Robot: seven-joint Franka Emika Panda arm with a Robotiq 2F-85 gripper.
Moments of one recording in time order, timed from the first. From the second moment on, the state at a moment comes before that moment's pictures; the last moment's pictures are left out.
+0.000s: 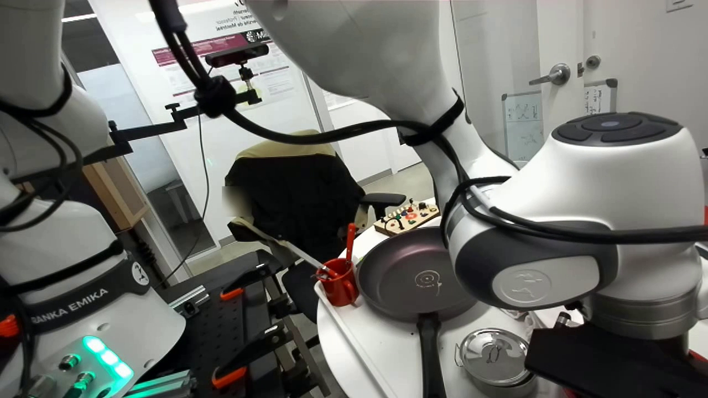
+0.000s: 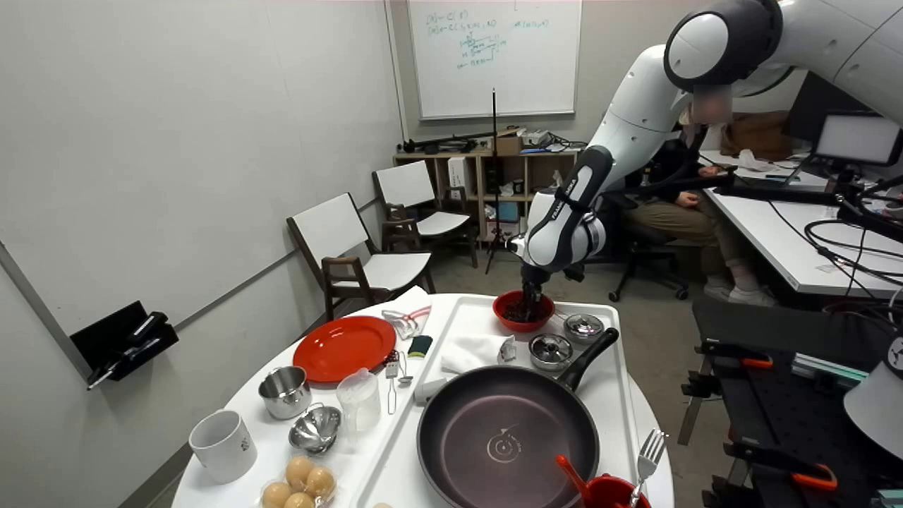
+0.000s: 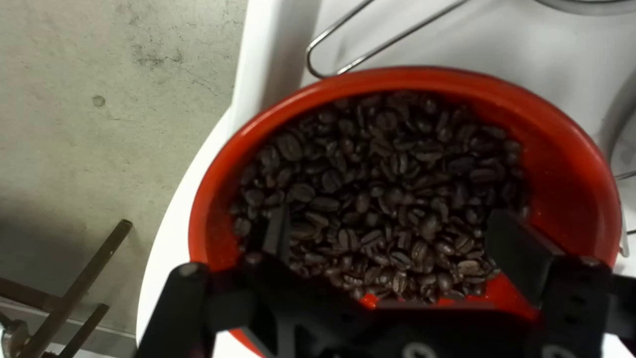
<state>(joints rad) -0.72 1.01 0.13 -1.77 -0.11 2.94 -0.89</state>
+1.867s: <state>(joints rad) -0.72 1.12 0.21 -1.60 -0.11 2.92 -0.94</state>
